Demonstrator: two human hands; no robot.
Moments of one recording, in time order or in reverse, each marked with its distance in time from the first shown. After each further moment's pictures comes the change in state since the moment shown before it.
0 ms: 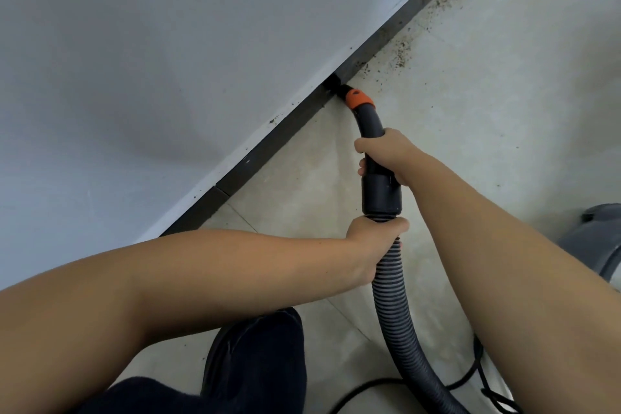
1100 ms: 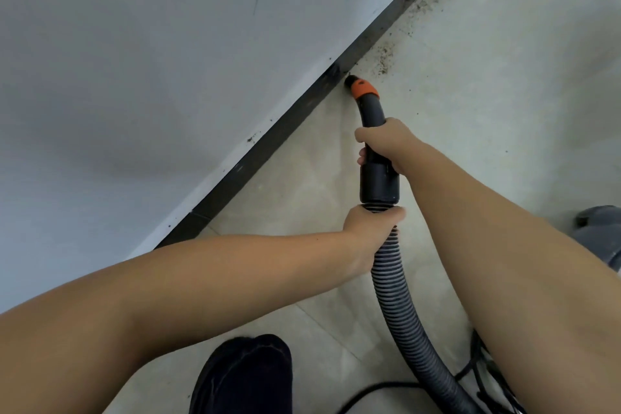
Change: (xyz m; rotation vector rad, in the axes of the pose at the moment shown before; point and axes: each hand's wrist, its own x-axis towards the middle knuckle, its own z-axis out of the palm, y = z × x) left_hand 0.027 0.031 0.017 0.013 -0.019 0.074; right_hand 0.030 -0.016 -0.028 0.080 0.097 0.007
